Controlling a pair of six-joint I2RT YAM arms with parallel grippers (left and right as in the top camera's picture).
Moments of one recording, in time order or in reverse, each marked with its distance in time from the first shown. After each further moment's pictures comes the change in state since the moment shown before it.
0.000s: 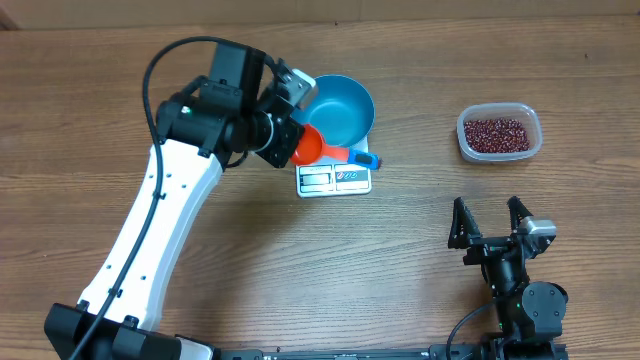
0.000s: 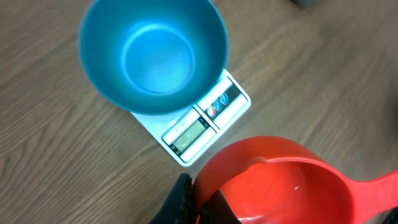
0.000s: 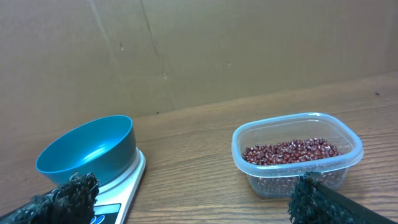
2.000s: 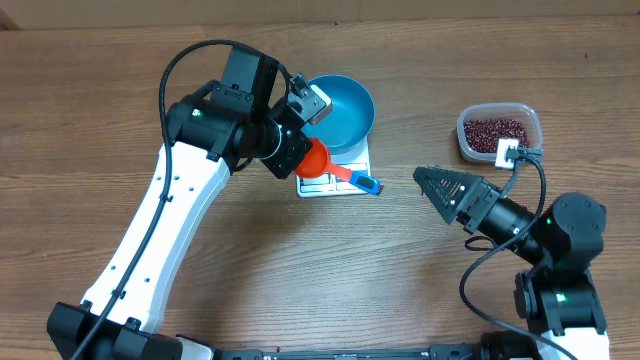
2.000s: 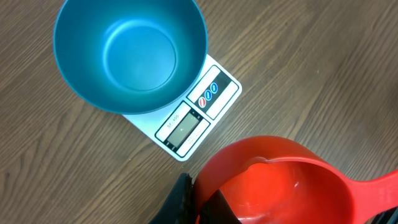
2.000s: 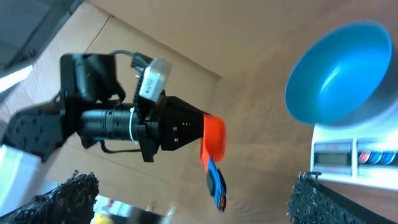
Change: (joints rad) left arm -0.030 0.000 0.000 -0.031 0.000 0.095; right arm 0.000 0.734 0.558 0.072 -0.809 0.753
